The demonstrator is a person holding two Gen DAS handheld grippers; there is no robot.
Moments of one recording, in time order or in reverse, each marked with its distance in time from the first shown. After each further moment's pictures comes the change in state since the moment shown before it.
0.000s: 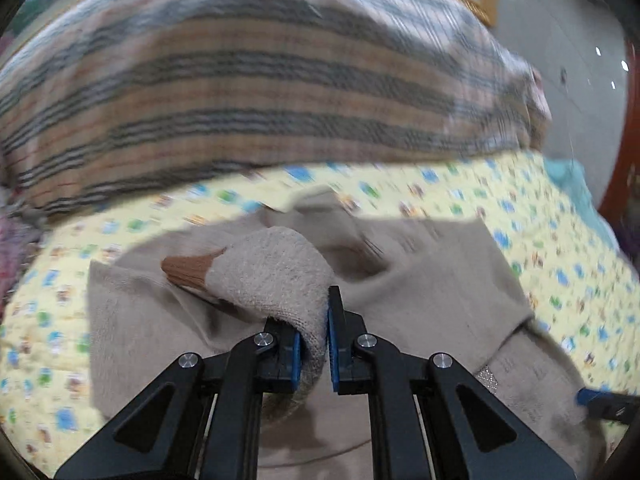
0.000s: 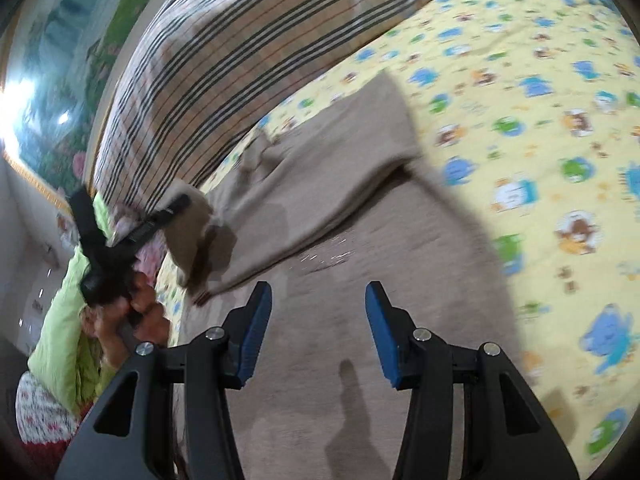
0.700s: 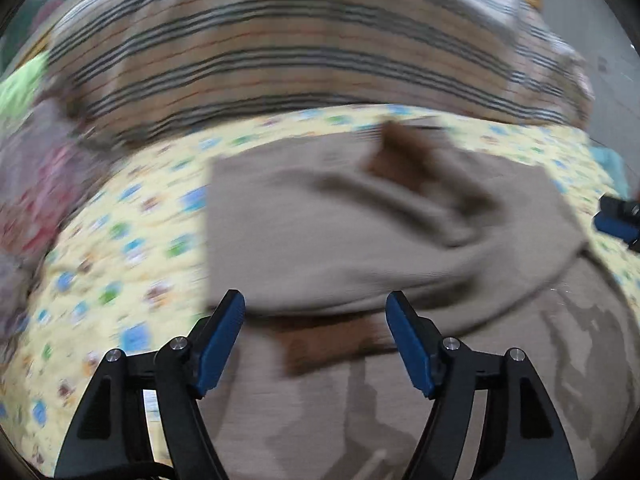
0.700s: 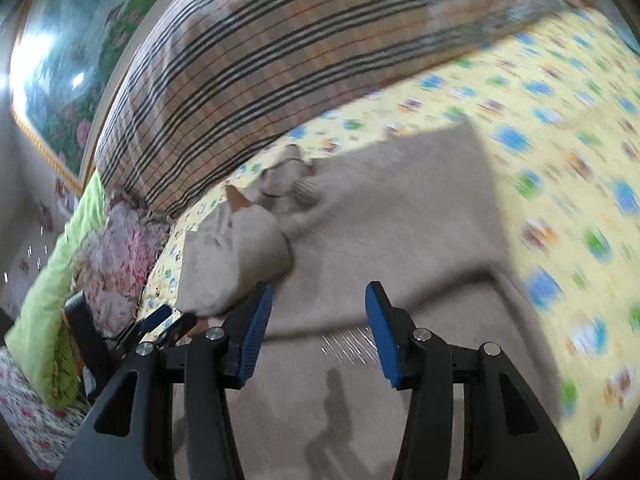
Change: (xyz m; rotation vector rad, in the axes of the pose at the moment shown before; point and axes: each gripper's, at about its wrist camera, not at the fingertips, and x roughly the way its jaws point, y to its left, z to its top) left arm -0.047 0.105 -0.087 -0.112 0.086 0.190; right arm 0.077 0.065 0.069 -0.211 0.028 0.004
